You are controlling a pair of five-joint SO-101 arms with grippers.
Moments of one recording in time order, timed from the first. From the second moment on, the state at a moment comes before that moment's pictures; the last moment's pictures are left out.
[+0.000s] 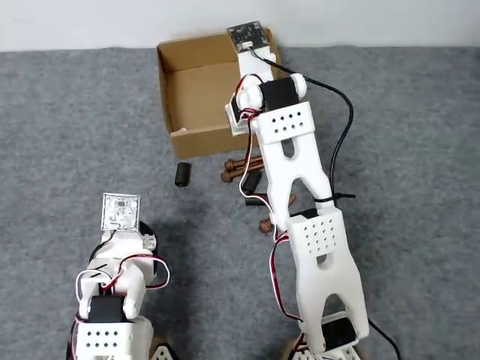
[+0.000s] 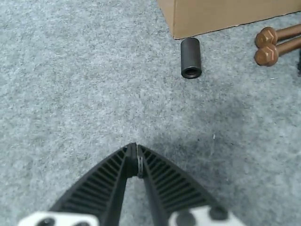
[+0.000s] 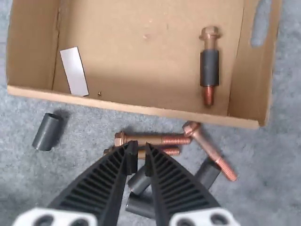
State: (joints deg) left arm -5.3 -88.8 97.2 47.7 3.2; right arm -21.5 53.4 -80.8 100.5 -3.1
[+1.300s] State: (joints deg) left arm -5.3 -88.8 97.2 47.7 3.2; right arm -22.6 56.6 -54.9 95.5 -20.4
